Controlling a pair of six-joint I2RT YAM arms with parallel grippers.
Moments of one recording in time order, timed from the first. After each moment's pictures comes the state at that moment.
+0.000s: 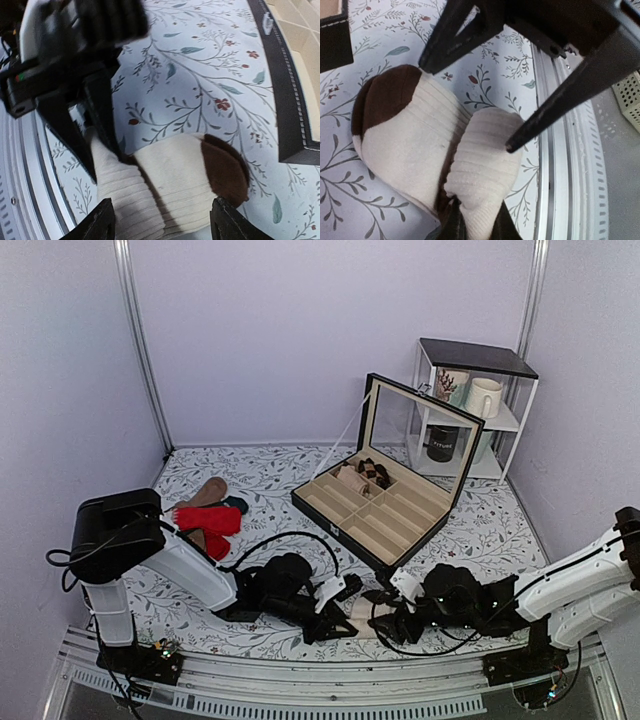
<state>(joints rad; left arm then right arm) -1.18 1.93 0.71 0.59 0.42 -0.22 1.22 1.34 0.34 0.37 0.10 0.23</state>
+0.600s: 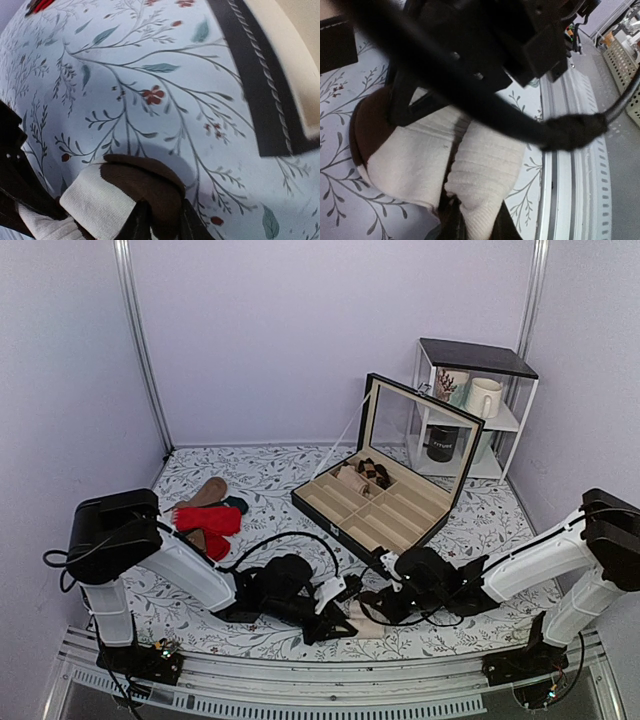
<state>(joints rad) -1.18 1.92 0.71 0.58 0.38 -0.21 1.10 1.54 0.53 0.17 0.09 0.53</state>
